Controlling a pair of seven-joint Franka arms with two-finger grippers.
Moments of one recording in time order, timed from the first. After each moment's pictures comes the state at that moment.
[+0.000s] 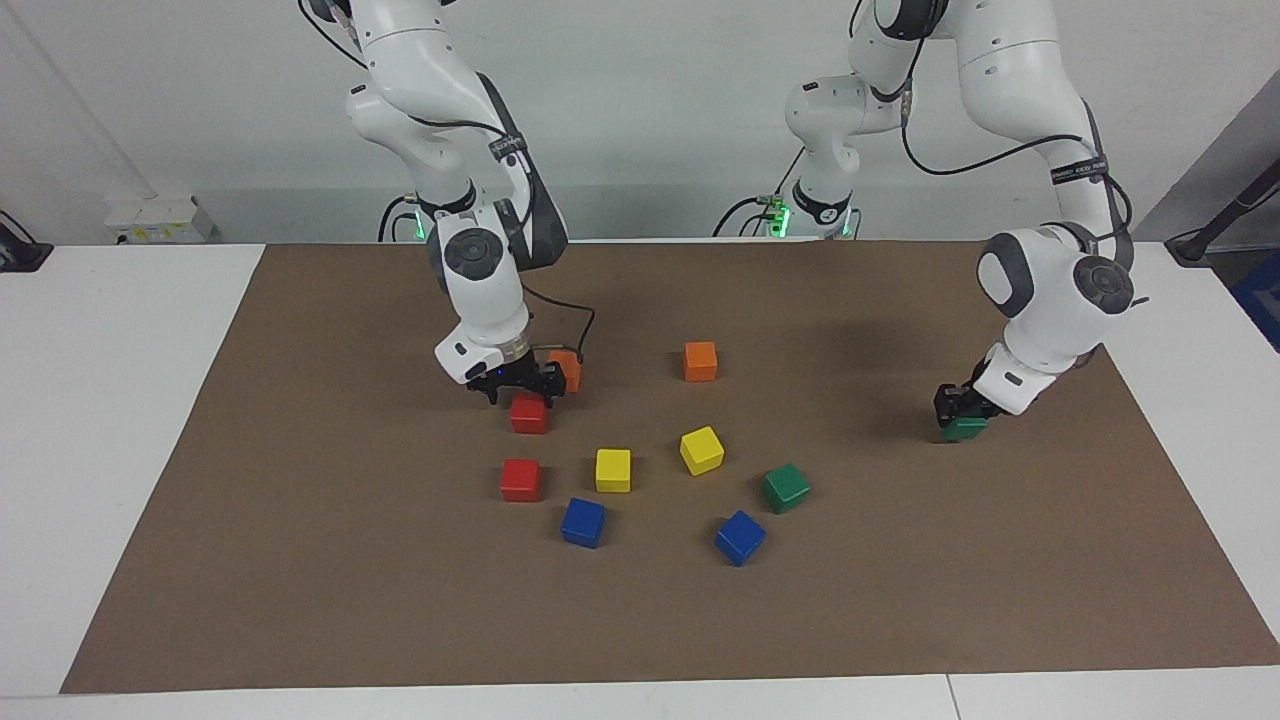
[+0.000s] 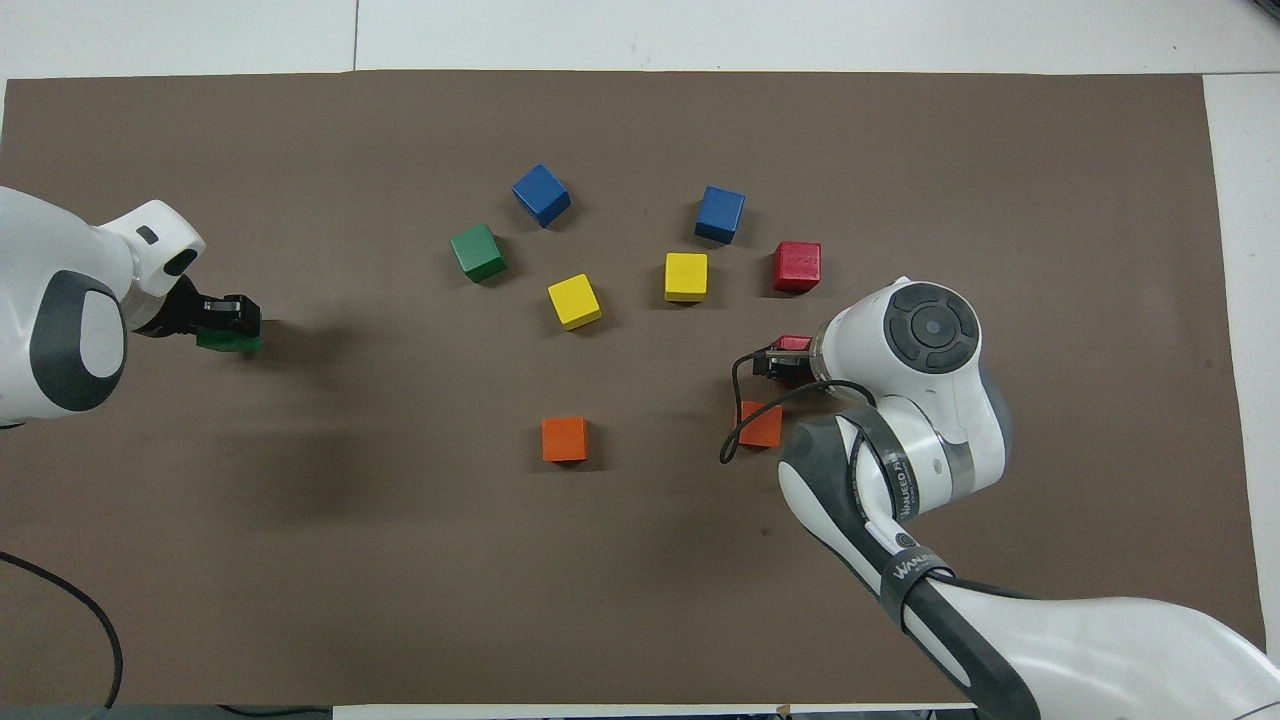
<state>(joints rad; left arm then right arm) 0.08 0.29 -0.02 -1.94 -0.01 2.19 0.08 0.33 0.22 0.02 -2.15 0.03 2.38 0.45</state>
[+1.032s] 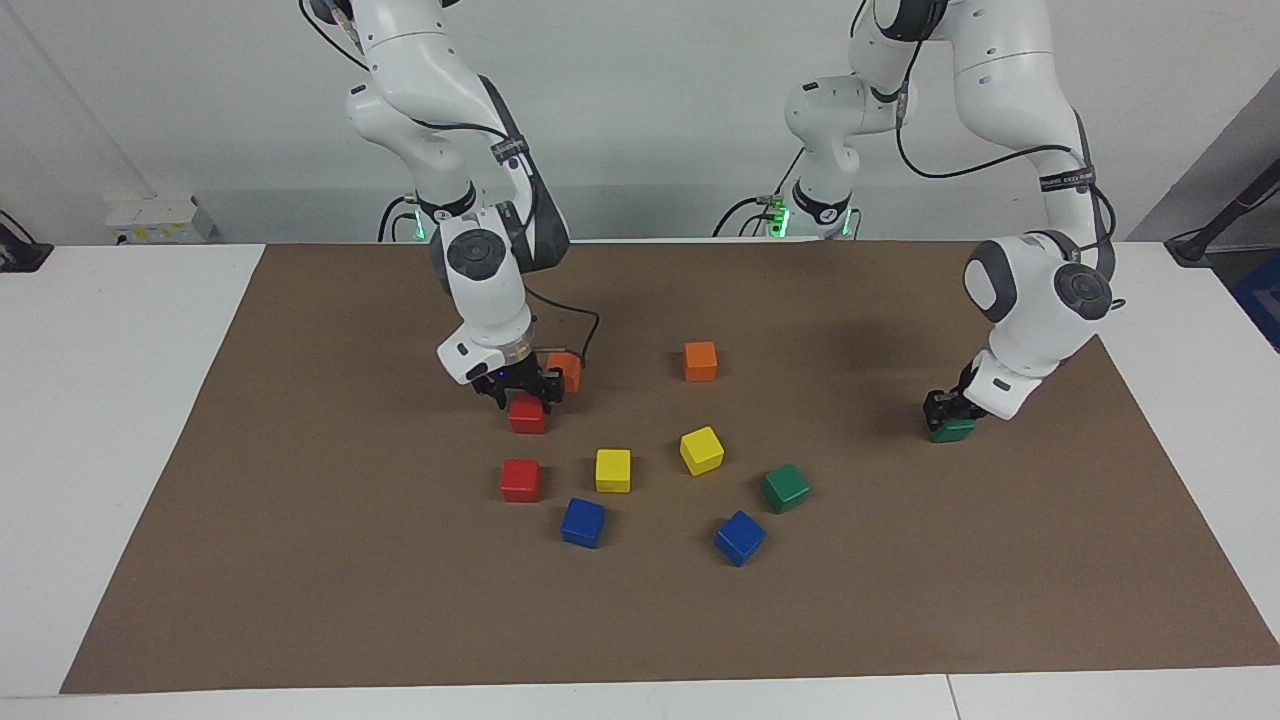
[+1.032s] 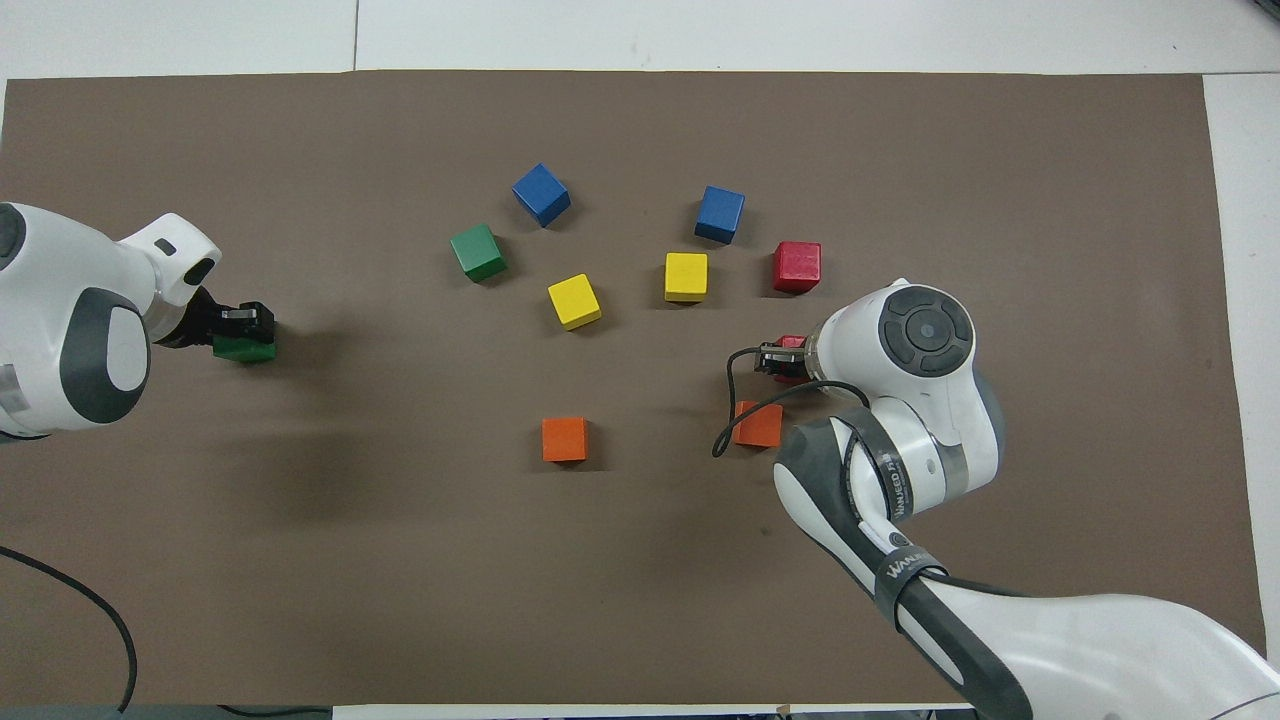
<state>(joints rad) 0.08 0.29 -0.03 -2.00 -0.01 2.25 0.04 0.33 0.23 0.02 -2.15 0.03 2.41 0.50</state>
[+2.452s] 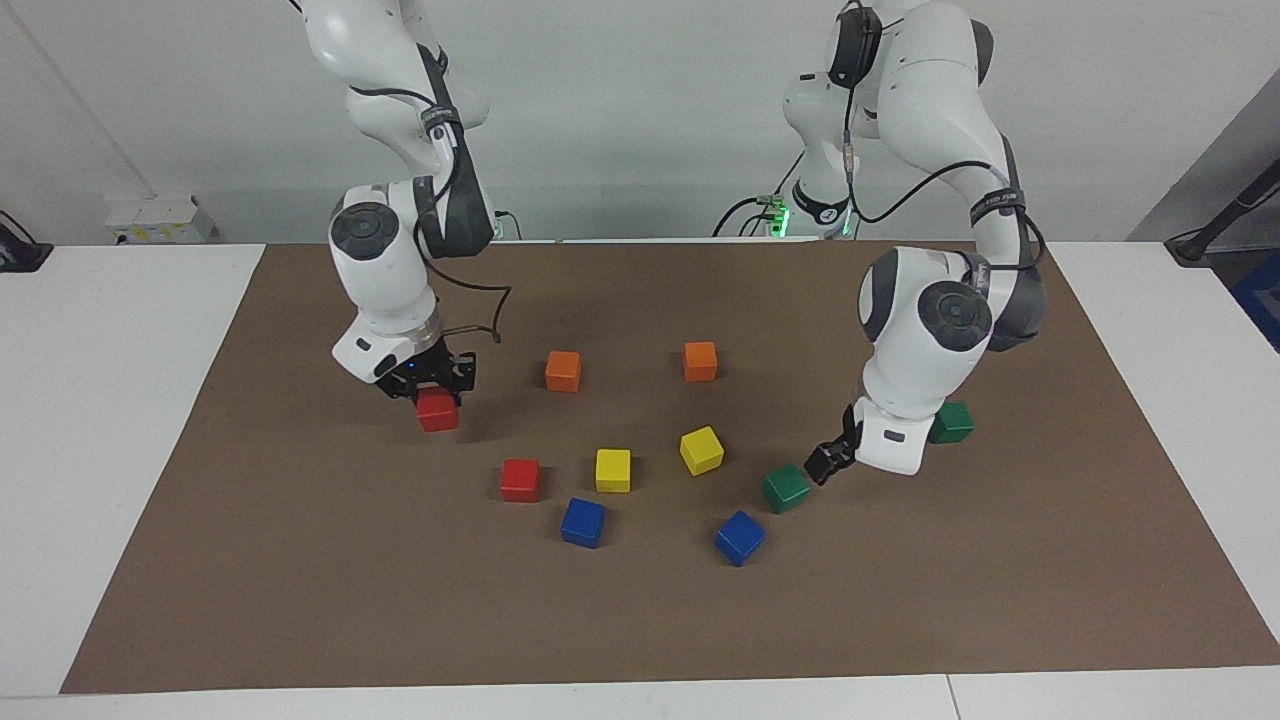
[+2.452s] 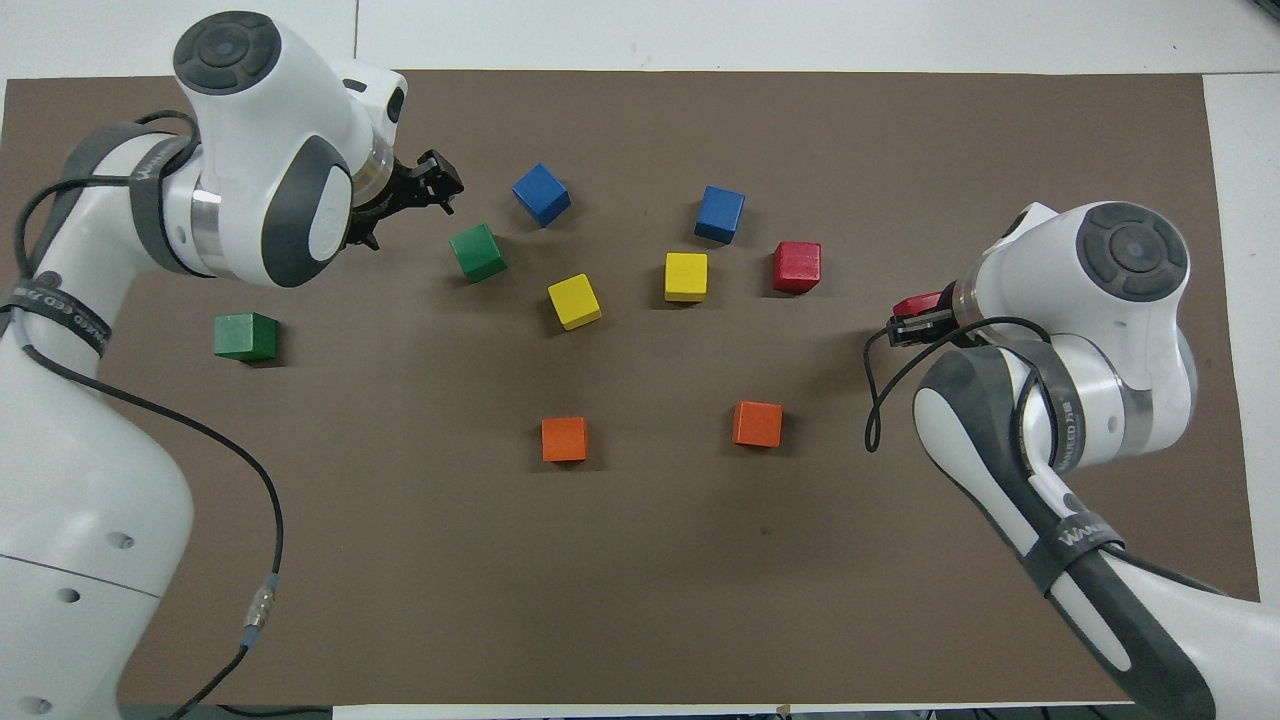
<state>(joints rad) -0.27 0.58 -0.04 -1.36 0.00 1.95 -0.68 0.11 0.13 0.01 -2.06 -0.04 2.21 0.00</state>
